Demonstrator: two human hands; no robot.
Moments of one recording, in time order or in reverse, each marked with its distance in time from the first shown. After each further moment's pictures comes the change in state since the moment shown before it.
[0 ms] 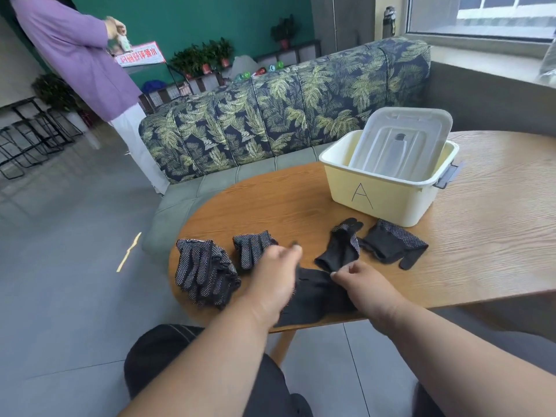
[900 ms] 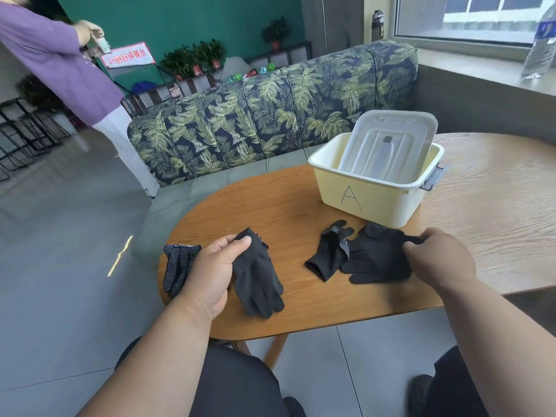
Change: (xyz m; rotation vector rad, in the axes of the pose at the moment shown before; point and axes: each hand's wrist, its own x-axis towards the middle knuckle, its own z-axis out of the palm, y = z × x) left_hand 0.020 0.008 -0.066 -0.345 -0.024 0.021; right_hand 0.039 0.004 -0.124 -0.499 0.497 -0.002
